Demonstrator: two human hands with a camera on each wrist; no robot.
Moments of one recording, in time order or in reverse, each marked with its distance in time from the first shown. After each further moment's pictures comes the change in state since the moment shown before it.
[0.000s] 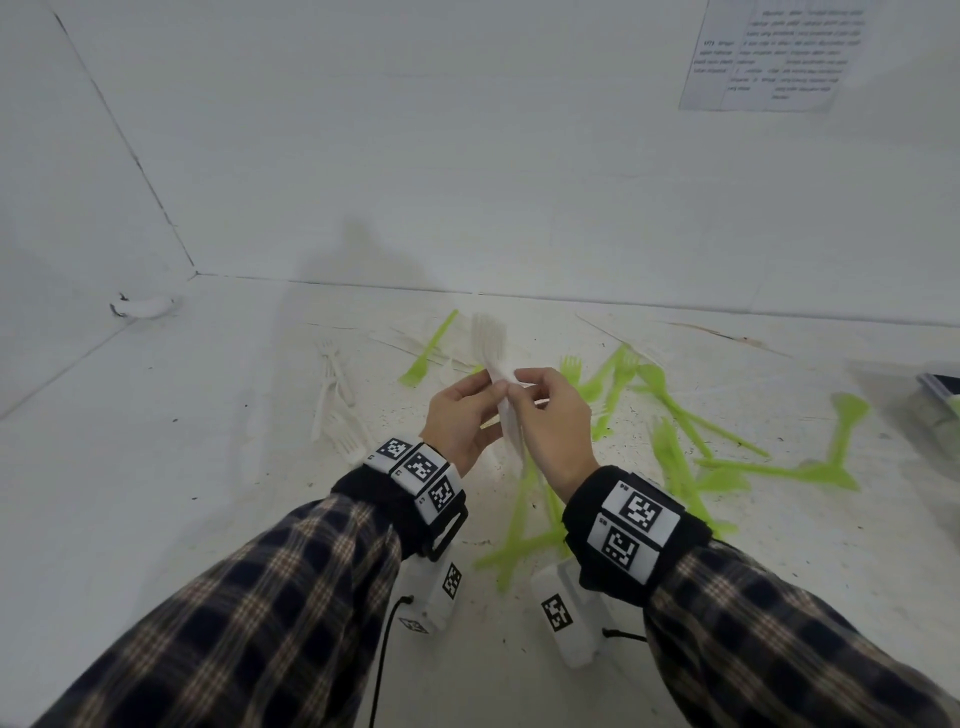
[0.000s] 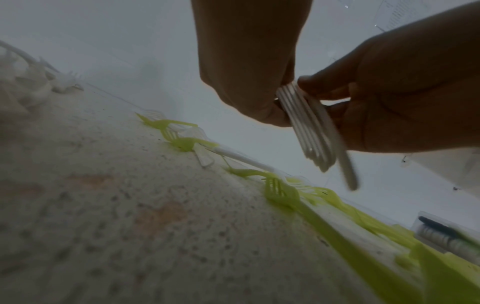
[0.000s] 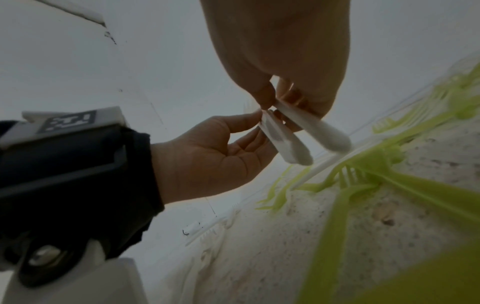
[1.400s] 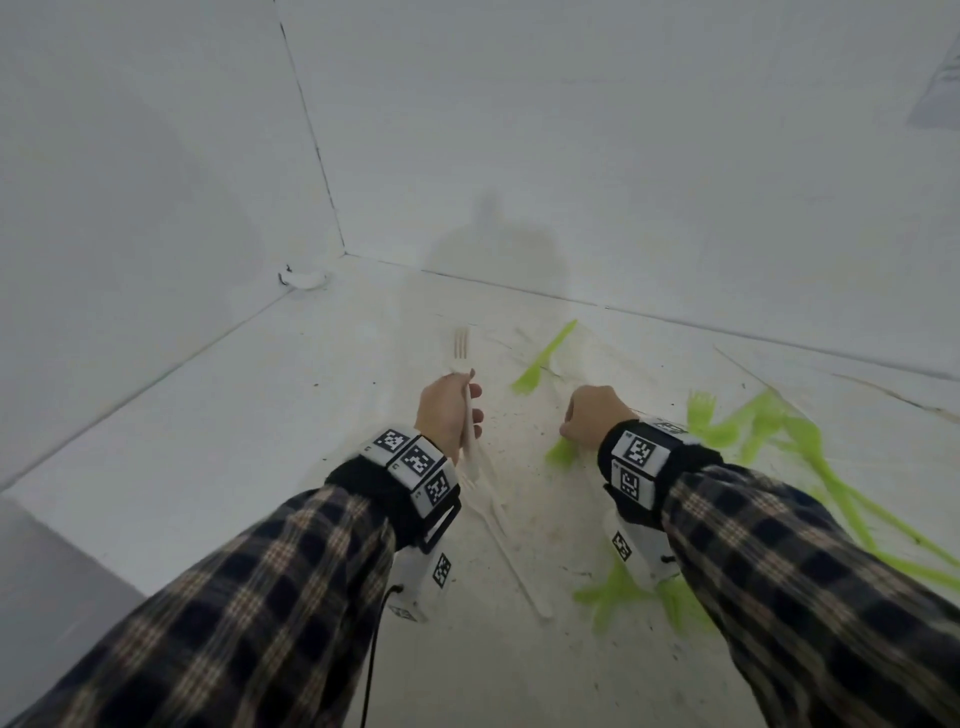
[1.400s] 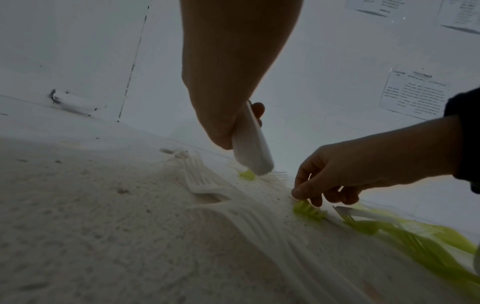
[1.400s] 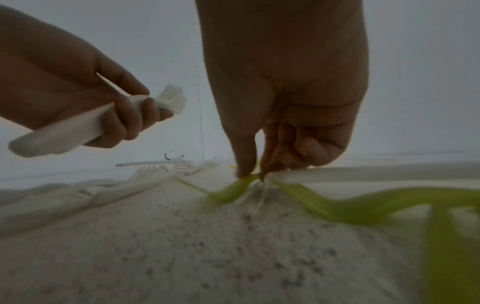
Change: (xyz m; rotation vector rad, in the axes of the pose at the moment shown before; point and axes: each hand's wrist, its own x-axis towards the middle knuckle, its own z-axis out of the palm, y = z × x) left_hand -0.013 0.058 -0.089 0.065 0.572 -0.006; right_hand 0.070 0.000 0.080 -1.030 -0.680 -0.044
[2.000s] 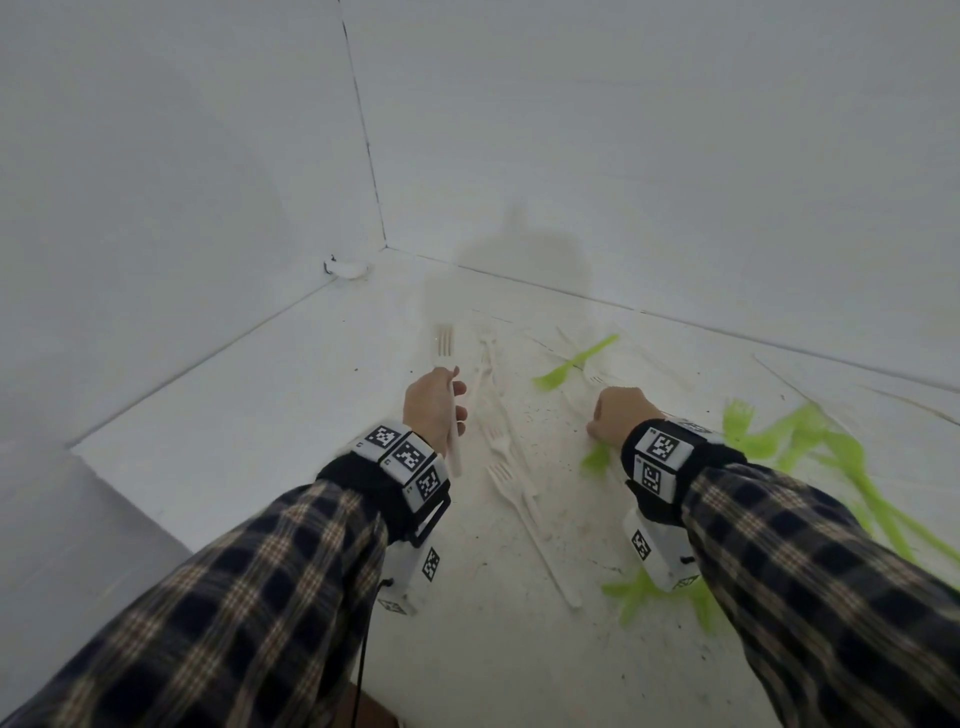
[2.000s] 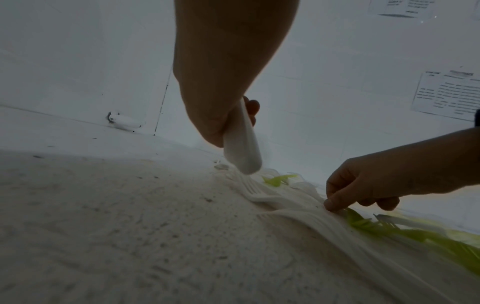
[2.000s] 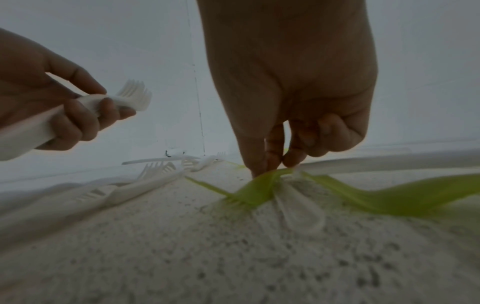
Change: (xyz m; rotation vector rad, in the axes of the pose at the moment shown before) left_hand -0.005 0.009 -0.046 -0.008 0.138 0.023; right_hand -0.006 -0.012 0.000 -0.074 -0.018 0.032
